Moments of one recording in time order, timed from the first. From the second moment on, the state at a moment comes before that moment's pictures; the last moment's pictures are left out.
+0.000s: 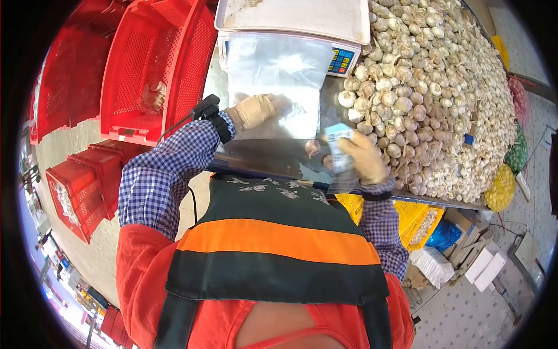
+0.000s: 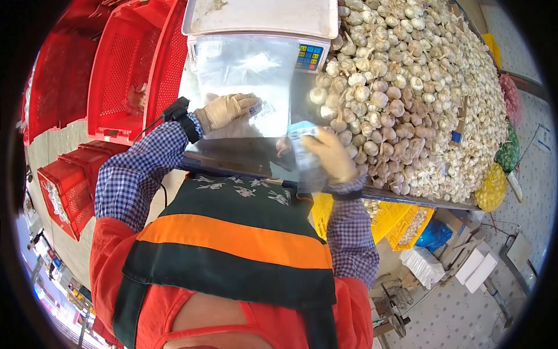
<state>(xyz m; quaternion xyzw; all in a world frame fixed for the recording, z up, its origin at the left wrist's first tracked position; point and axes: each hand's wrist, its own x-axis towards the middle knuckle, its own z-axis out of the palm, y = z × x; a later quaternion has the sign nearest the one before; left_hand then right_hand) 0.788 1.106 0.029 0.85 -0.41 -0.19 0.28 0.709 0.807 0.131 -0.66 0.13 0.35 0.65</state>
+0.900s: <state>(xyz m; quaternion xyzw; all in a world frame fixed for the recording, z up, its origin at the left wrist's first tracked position) 0.824 1.126 -0.022 0.61 -0.07 -0.44 0.66 0.495 0.602 0.208 -0.92 0.24 -0.11 0.29</state>
